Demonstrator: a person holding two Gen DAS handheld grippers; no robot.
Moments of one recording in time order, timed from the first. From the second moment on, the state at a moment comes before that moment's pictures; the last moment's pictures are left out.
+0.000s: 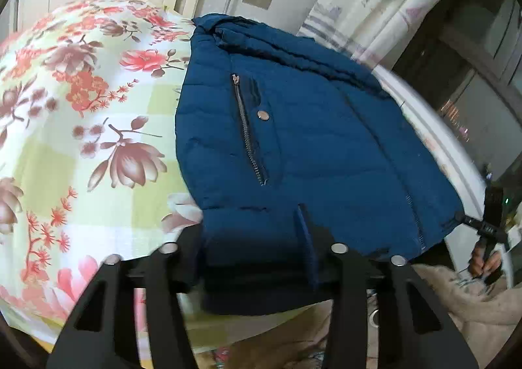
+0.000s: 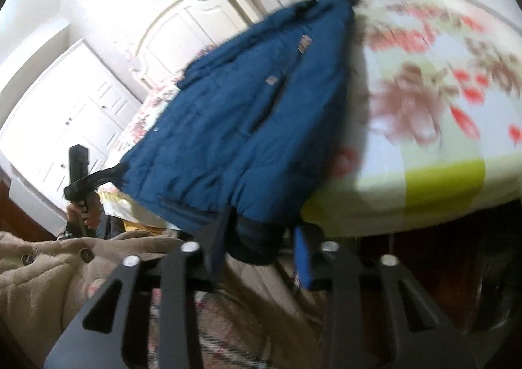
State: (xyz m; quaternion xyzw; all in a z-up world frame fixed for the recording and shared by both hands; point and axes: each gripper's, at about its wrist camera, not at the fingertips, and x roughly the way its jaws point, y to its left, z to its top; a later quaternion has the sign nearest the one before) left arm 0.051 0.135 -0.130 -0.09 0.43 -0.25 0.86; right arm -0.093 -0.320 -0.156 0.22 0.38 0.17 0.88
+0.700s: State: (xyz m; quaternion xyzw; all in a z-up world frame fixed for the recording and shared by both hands) left arm 0.082 0.131 -0.140 -0.17 0.47 -0.28 0.82; right arm -0.062 -0.316 -0.160 0.22 0.37 0.16 0.89
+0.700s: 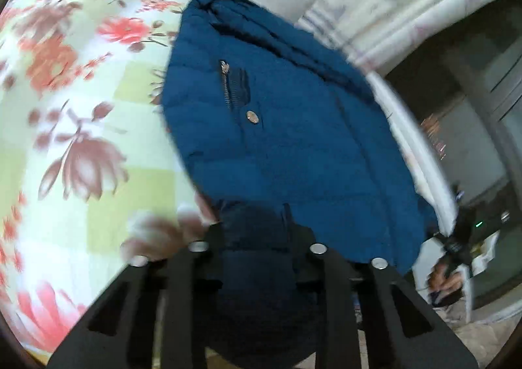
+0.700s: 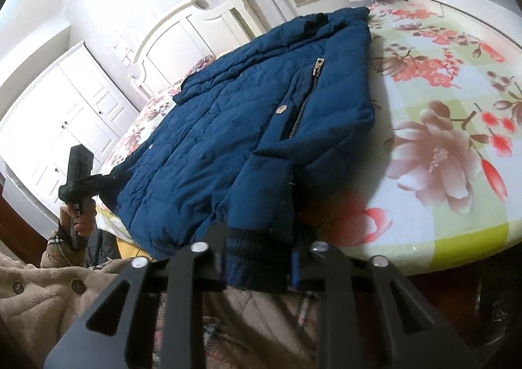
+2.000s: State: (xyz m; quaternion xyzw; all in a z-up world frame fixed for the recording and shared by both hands) left arm 0.307 0.176 -0.065 -0.28 0.46 -0.24 0.81; right arm 0.213 -0.395 -0.093 0.24 0.38 0.07 0.89
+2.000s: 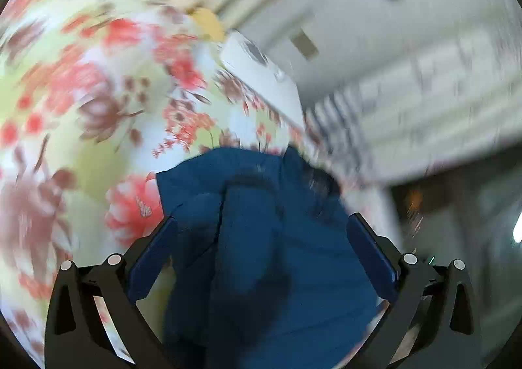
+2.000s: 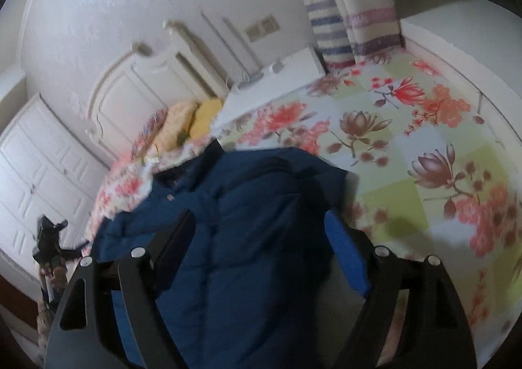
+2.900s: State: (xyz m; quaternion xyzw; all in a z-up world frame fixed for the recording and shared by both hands) left arm 0.321 0.119 0.017 -0.07 0.36 -0.23 0.90; right arm 0.239 -0.350 0.008 0.10 0.30 0.10 0.94
